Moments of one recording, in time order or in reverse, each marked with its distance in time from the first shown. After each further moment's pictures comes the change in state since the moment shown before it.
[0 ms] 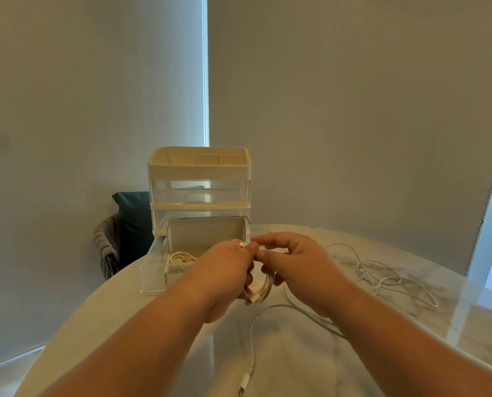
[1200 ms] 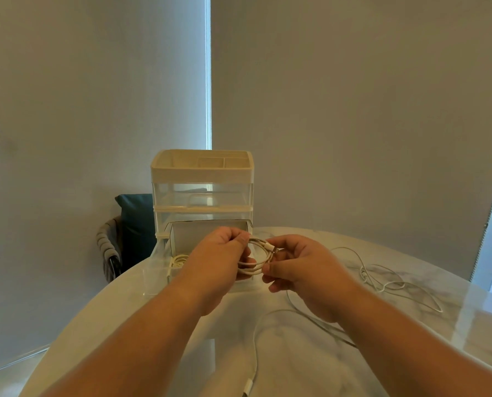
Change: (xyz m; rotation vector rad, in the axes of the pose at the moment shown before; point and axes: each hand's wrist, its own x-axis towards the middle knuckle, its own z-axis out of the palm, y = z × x) left_hand 0.003 0.004 -0.013 -0.018 0.090 0.146; right_hand -0.001 -0.006 -0.003 0.269 -0.075 0.133
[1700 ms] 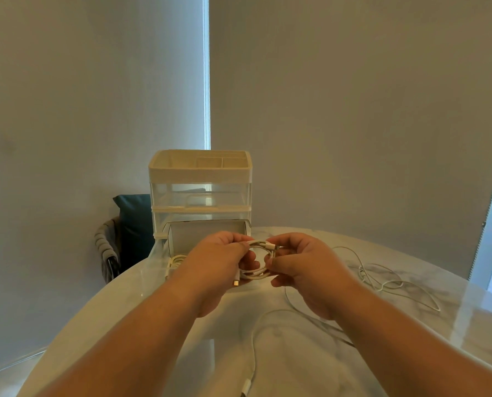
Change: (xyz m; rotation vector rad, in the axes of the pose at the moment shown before) left_hand -0.001 0.004 0.002 -0.041 -0.049 -0.085; right_hand 0.004 0.003 -0.003 0.051 0.102 0.007
